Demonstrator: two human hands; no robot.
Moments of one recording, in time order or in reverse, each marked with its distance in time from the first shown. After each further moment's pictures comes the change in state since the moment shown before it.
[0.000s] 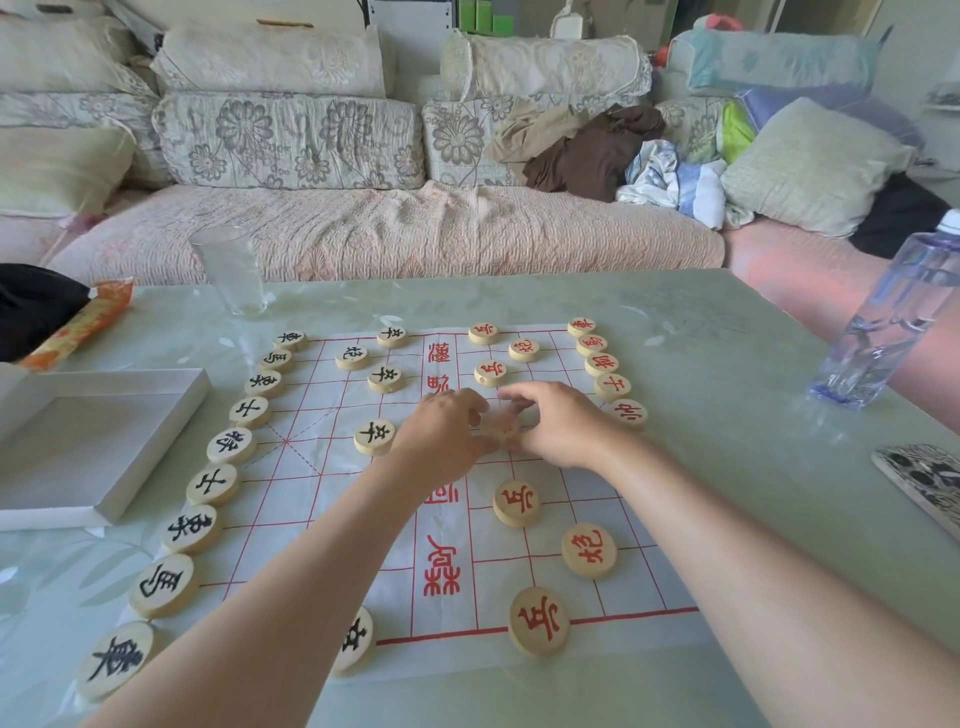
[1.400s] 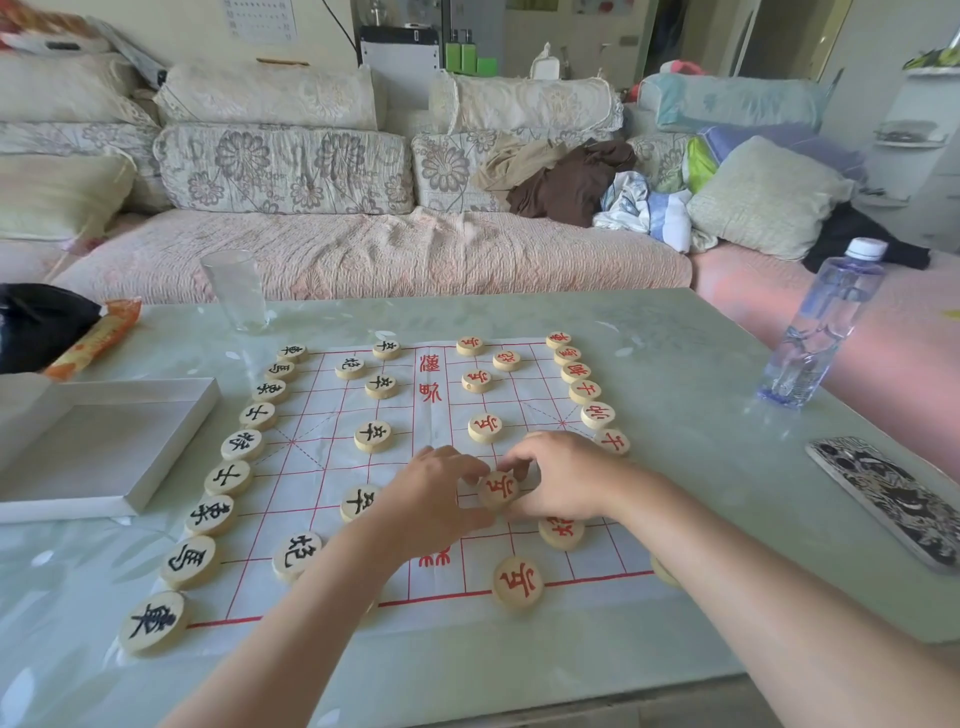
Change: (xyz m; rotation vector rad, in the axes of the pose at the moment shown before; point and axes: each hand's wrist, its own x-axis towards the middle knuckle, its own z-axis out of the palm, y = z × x) left_hand -0.090 0.010 -0.007 0.006 -0.065 0.204; right_hand -0.088 -0.024 -0.015 -0.272 -0.185 -0.061
